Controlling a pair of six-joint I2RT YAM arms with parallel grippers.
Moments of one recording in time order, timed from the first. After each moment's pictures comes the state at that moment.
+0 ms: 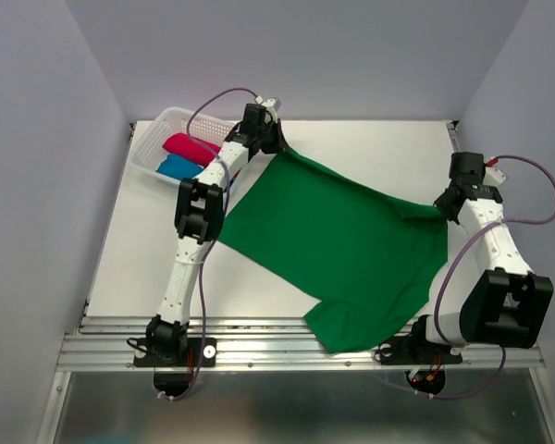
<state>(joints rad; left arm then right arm) -0.35 2.61 2.35 -0.30 0.35 -0.38 -0.17 1.37 1.10 -0.65 0.42 0.65</state>
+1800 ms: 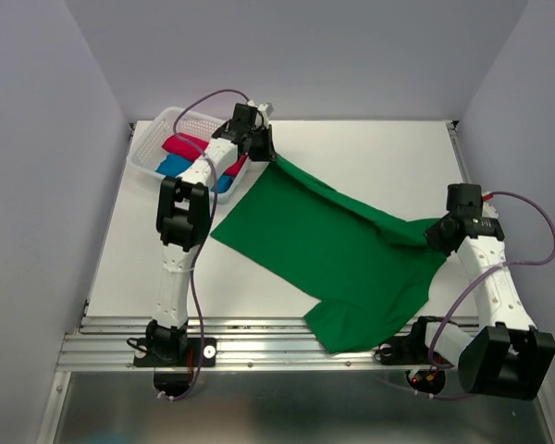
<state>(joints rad) -0.33 2.35 2.07 -0.46 0.34 -0.32 -0.14 1.08 0.88 -0.84 0.24 0.79</state>
